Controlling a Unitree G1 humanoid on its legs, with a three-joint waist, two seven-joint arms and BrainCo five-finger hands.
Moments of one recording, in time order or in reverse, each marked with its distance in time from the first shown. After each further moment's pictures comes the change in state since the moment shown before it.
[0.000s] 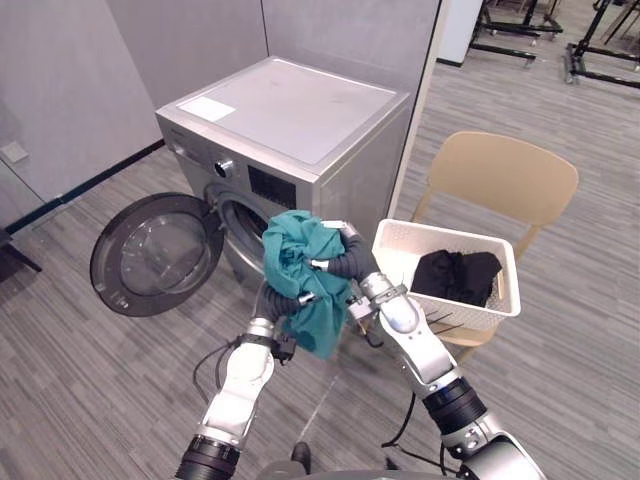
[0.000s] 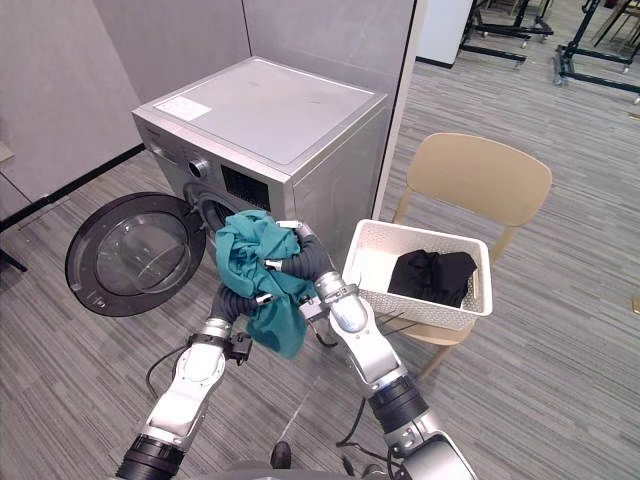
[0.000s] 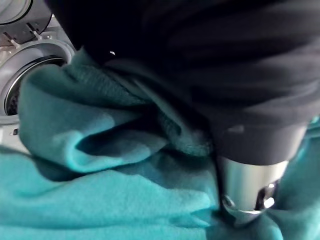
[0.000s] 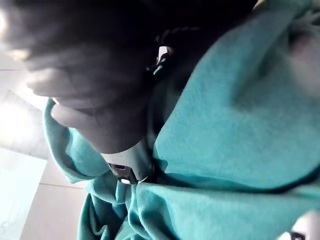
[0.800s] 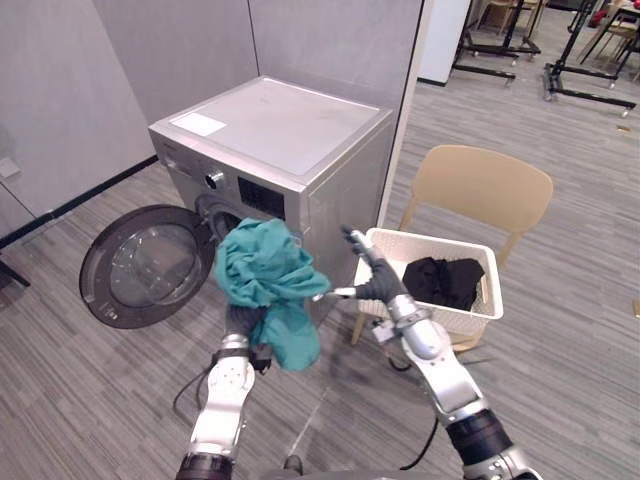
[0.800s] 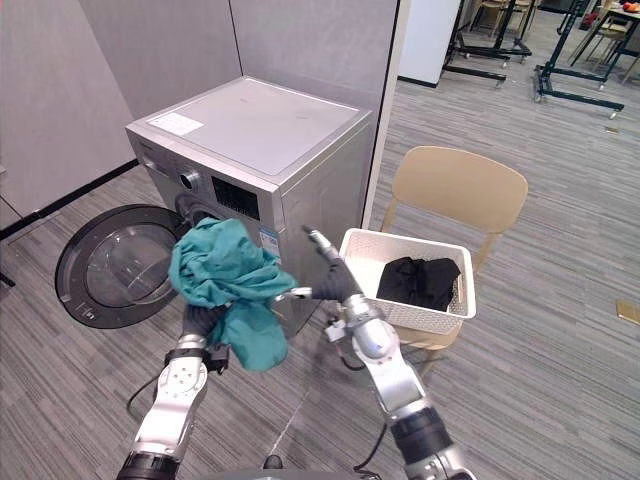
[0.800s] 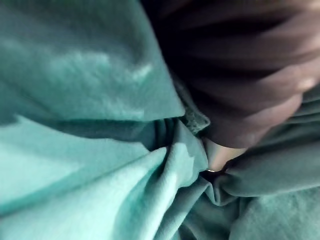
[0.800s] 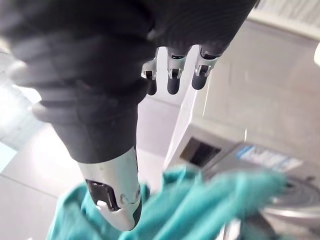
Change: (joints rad) left arm 0.129 -0.066 0.264 0.029 -0.017 0.017 0.056; right arm 0.234 -0.072 -0.199 -0.124 -0.292 -0.012 -0.005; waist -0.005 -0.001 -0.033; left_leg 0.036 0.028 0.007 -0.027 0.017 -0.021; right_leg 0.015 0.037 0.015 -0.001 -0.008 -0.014
